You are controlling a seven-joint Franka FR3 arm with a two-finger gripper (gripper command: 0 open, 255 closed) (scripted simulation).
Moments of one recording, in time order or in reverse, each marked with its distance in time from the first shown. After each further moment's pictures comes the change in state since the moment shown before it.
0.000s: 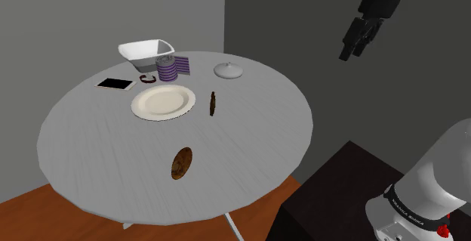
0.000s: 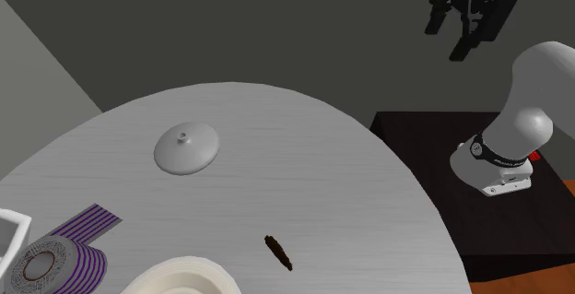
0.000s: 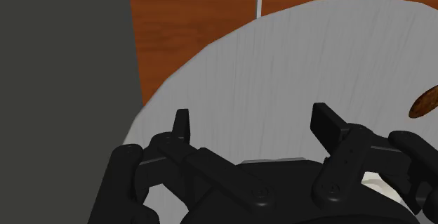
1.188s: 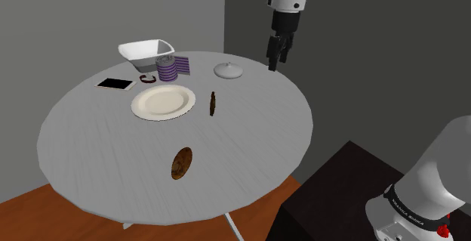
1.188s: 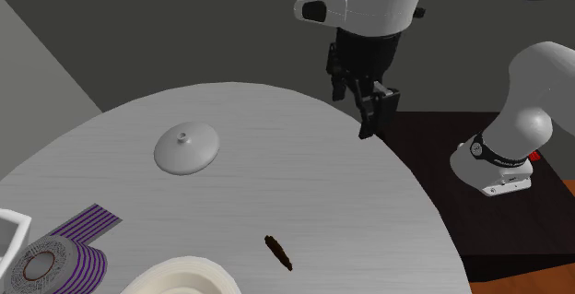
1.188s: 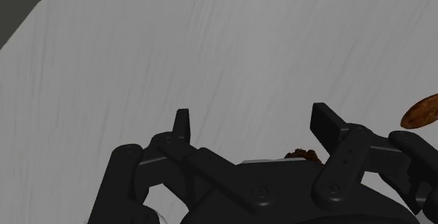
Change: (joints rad) arm 0.117 0.619 0.115 0.368 -0.009 0.149 -0.092
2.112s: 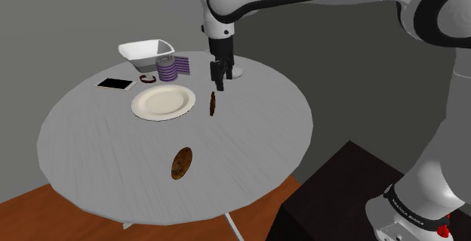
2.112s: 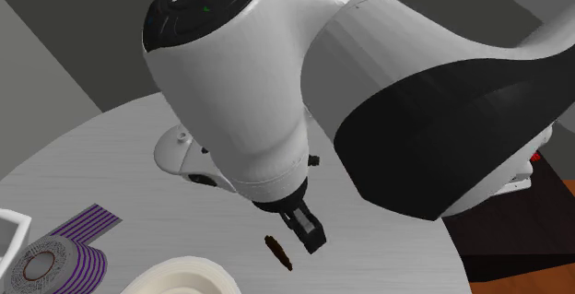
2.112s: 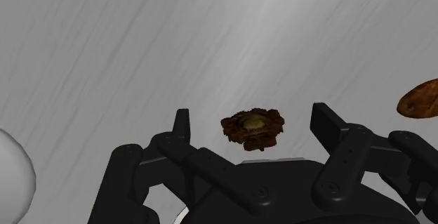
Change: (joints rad) arm 0.130 0.565 0.098 0.542 -0.109 -0.077 -0.027
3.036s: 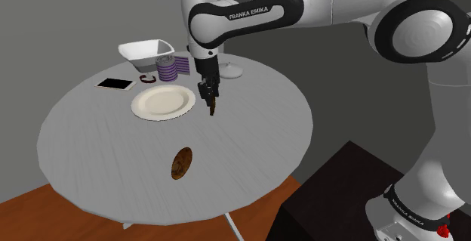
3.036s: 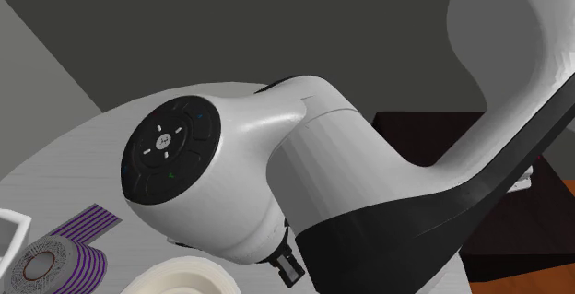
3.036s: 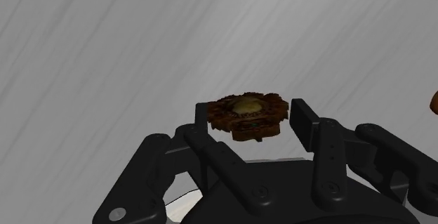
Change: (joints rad) arm 0.049 0.179 0.010 0.125 -0.041 0.028 -0.011
